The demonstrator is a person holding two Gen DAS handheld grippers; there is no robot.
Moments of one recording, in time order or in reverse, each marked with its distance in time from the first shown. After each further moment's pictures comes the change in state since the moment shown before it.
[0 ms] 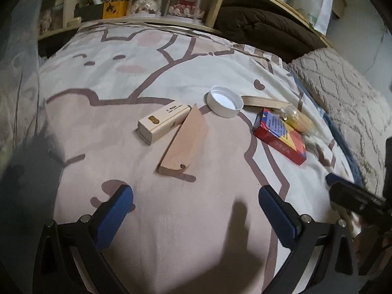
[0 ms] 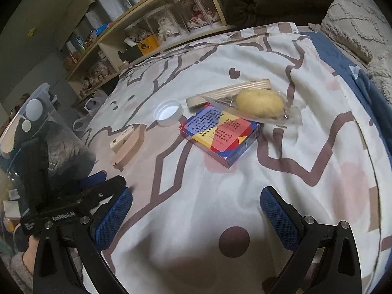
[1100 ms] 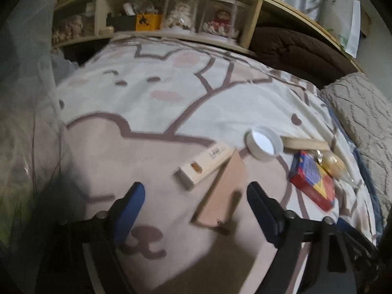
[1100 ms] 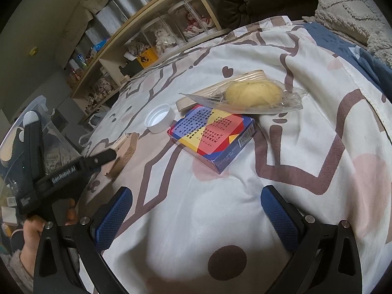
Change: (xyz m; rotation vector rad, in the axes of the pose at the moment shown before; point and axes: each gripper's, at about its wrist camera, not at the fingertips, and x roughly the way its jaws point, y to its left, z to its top) left arm 0.010 0.009 0.037 -0.031 -0.112 0.191; right arm 0.021 -0.024 -0.010 0.060 -0.078 0.068
